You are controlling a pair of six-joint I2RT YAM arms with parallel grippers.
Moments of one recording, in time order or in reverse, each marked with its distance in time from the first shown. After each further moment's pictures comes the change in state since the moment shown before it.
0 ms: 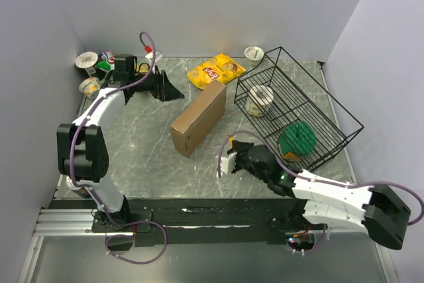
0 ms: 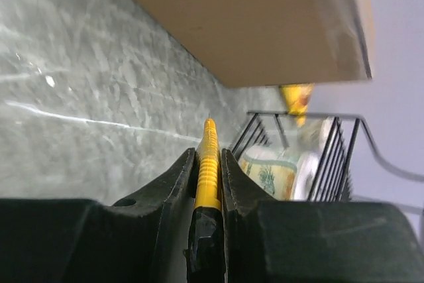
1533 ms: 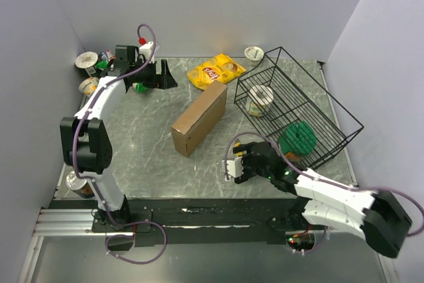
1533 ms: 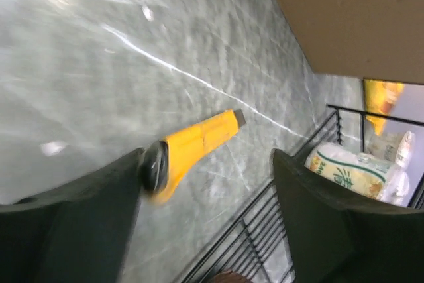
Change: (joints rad) left arm 0.001 0.077 0.210 -0.227 -0.460 -0.004; right arm -0.136 0.017 -0.075 -0.142 -0.220 -0.060
